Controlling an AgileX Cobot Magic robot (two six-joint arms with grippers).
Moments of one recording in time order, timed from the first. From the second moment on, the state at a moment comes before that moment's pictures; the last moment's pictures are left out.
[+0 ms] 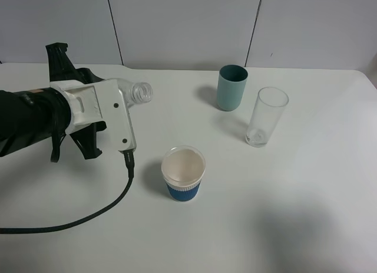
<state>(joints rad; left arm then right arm) -0.84 1.39 -0.51 -1.34 -0.68 2.18 0.00 0.00 -0.49 -0.12 1.06 -0.06</state>
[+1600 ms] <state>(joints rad) -1.01 1.53 -0.51 -1.51 -0.77 2.41 0.00 0.00 -0.49 -0.12 1.06 -0.06</state>
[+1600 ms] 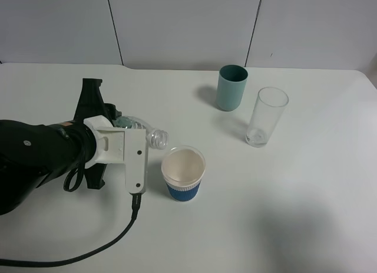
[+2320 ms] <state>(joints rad) -1.04 1.57 -0.60 -1.58 -0.82 2.50 0.00 0.00 -0.49 -0.12 1.06 -0.06</state>
